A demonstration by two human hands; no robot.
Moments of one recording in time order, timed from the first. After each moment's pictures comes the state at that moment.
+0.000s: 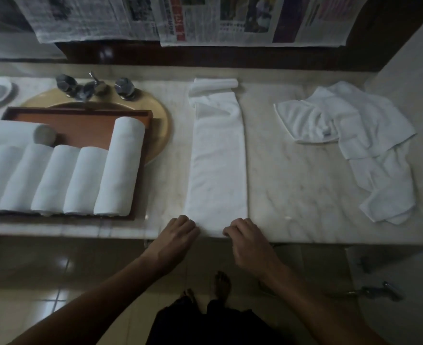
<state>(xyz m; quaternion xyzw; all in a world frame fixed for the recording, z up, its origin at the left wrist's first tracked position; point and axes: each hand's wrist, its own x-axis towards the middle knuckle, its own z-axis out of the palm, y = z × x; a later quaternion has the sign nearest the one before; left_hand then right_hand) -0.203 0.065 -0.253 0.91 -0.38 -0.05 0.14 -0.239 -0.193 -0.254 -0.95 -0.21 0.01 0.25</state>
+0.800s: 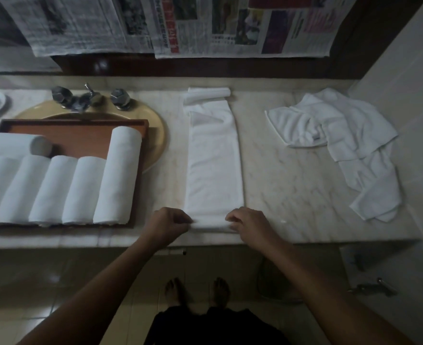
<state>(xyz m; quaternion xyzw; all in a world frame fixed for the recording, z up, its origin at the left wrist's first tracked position) -0.152 0.071 -0.223 0.91 -0.06 -0.22 0.35 -0.188 -0.206 -0.243 -0.94 -0.04 0.14 0.31</state>
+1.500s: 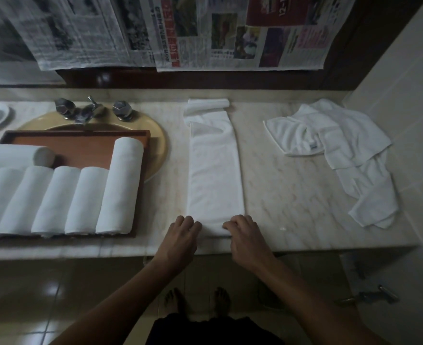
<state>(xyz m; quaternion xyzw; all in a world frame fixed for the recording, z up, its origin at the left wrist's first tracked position) -0.178 0.049 -0.250 0.95 -0.26 -0.06 0.14 -0.212 -0.185 -0.249 -0.97 -0.12 0.01 0.20</state>
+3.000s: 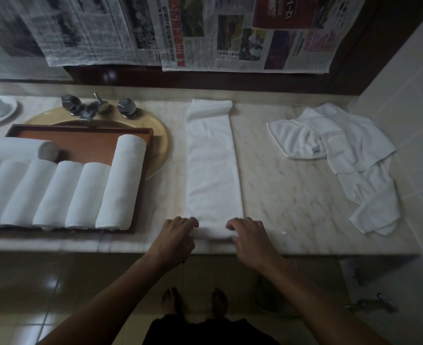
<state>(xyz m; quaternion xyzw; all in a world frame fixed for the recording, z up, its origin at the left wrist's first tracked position) -0.176 0.054 -0.231 0.95 -0.23 -0.09 0.21 -0.208 -0.201 -0.232 -0.96 -0.12 0.07 0.24</state>
